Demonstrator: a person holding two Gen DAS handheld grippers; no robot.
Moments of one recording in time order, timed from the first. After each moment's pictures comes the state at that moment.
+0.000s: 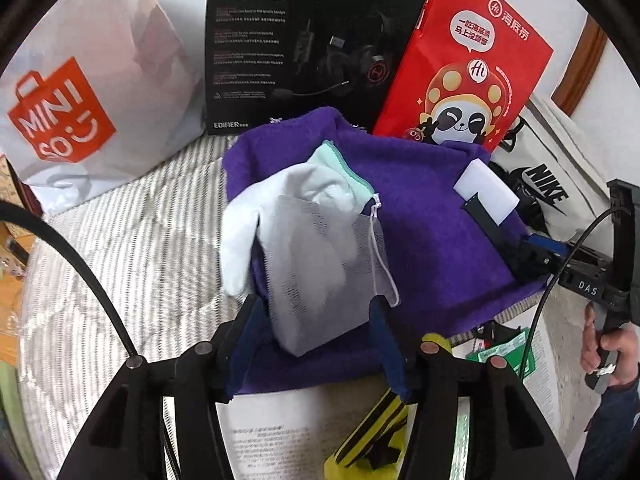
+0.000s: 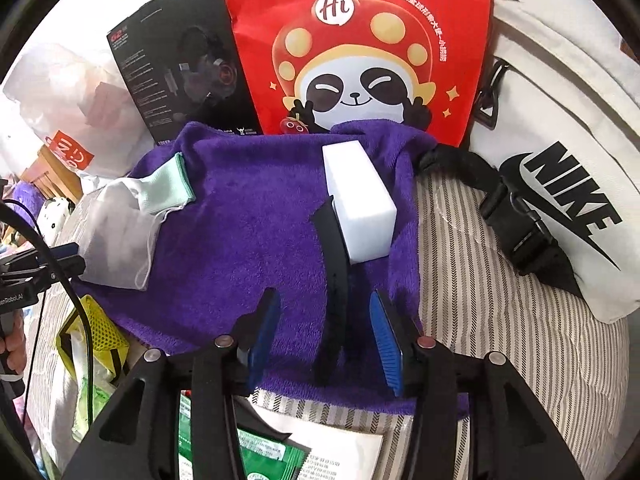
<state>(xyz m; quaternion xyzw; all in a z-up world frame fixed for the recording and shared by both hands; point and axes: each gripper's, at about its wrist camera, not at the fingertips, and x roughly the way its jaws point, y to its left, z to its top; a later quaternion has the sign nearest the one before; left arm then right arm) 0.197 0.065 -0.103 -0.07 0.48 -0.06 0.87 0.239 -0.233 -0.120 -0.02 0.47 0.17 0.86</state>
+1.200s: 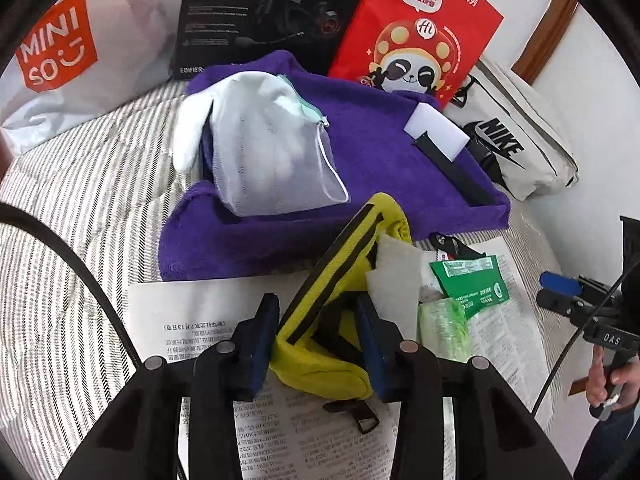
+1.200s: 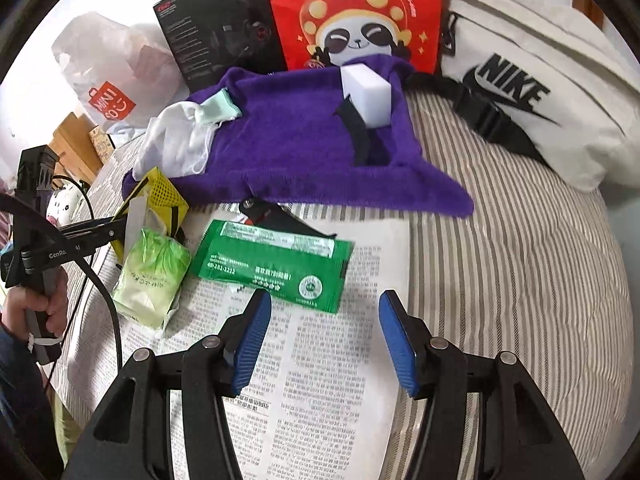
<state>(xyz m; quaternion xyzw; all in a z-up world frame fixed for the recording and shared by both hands) 0.135 0.052 -0.137 -0.09 0.48 -0.13 0.86 0.098 -0.246 -0.119 0.01 0.51 0.16 0.85</state>
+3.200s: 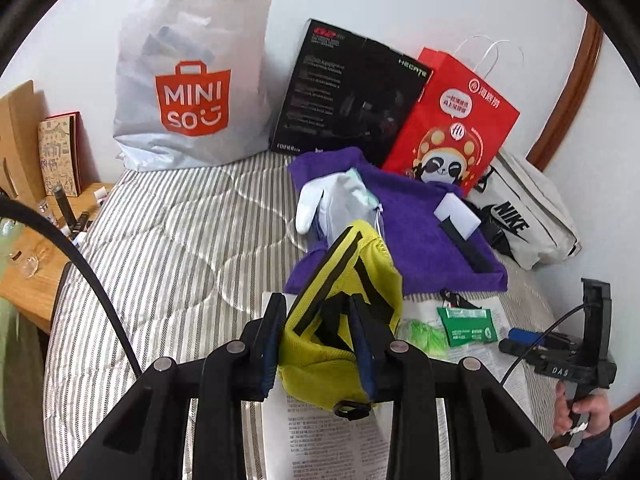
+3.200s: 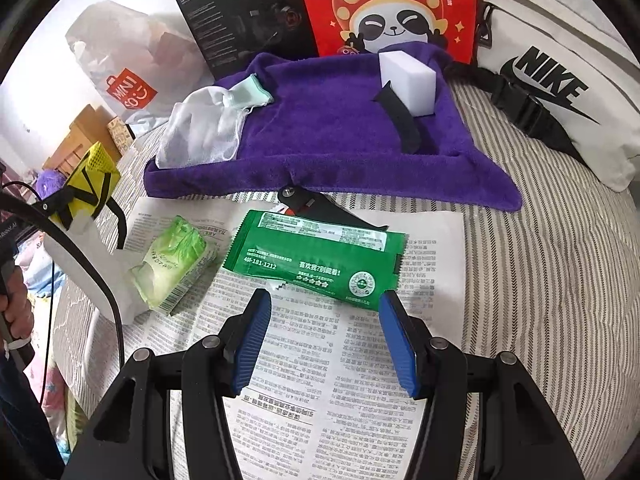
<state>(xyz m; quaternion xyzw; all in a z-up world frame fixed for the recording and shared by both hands) 0.066 0.125 -0.065 -0.14 0.39 -0.04 0.91 0.101 -0.221 -0.124 0.02 0.52 0.19 0.83</state>
